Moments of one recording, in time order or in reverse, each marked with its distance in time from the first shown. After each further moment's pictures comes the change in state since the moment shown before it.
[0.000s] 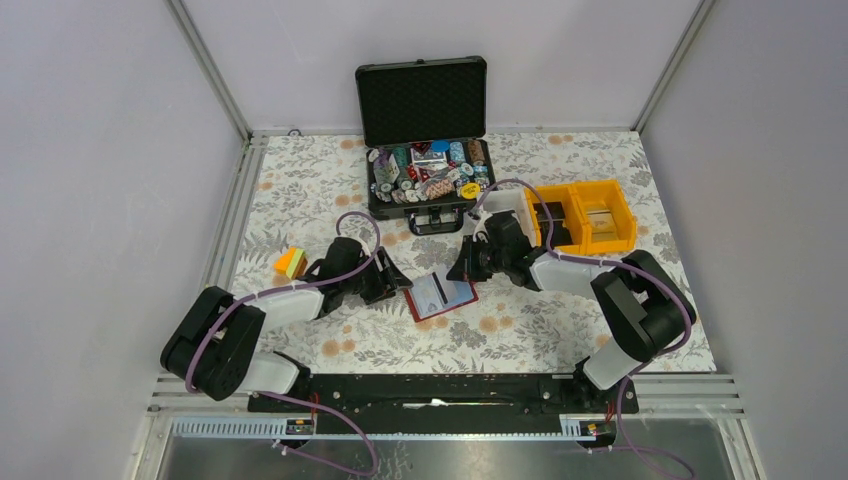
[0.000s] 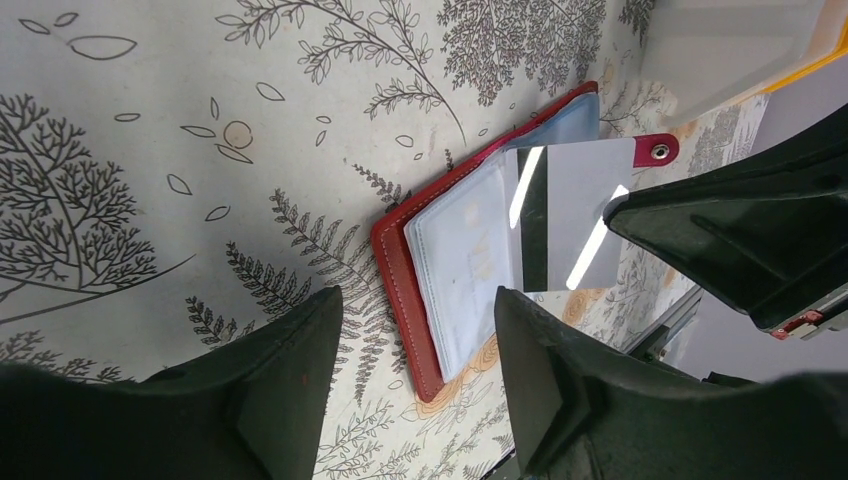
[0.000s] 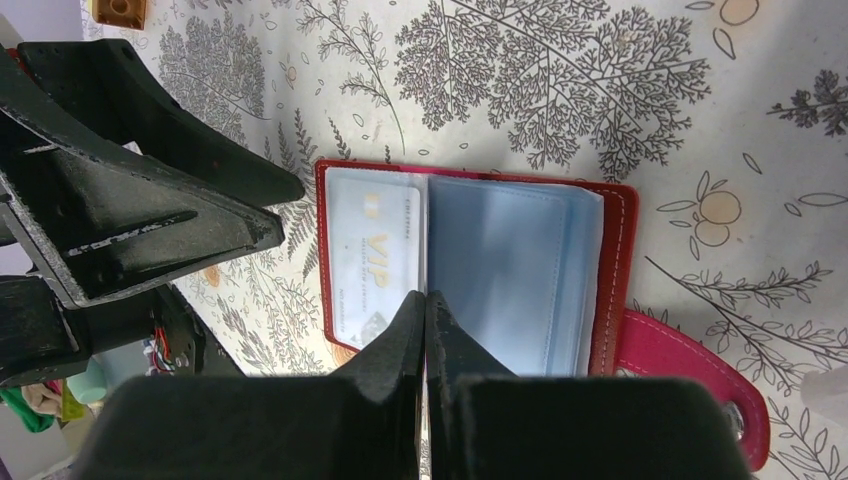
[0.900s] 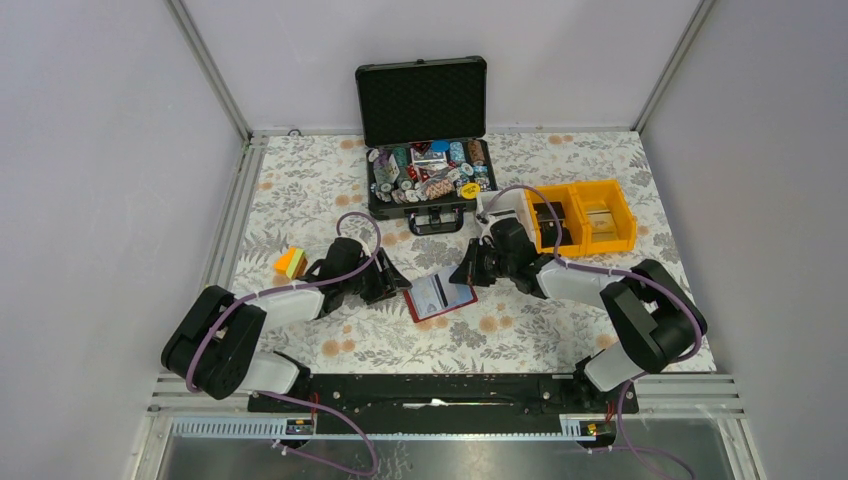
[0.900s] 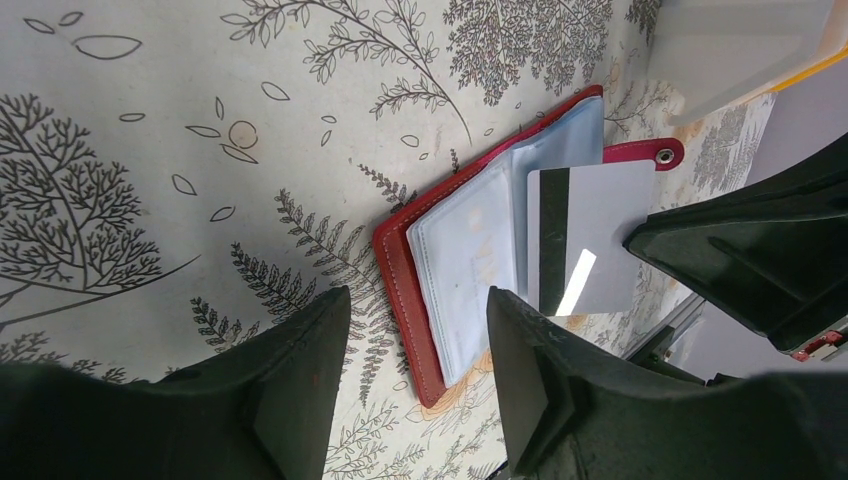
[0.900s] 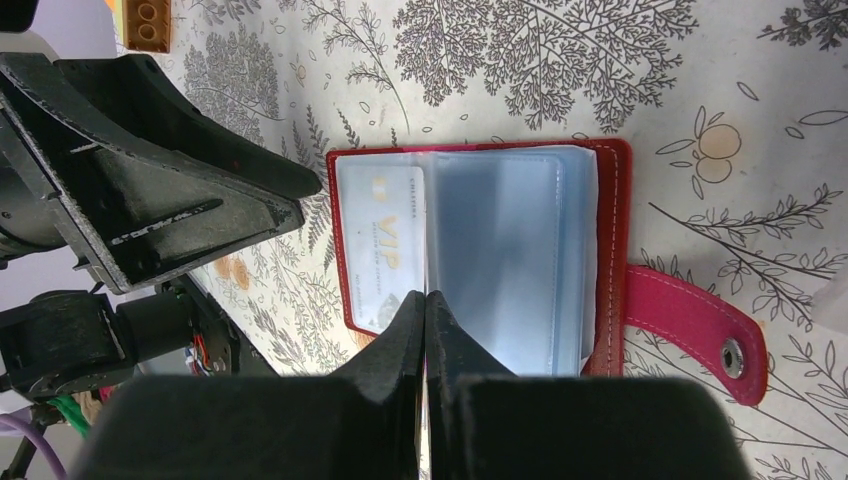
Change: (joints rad) left arm -0.002 0.006 -0.001 0.001 -0.004 0.005; right arm 0.001 -0.068 -0.066 0.022 0.018 0.112
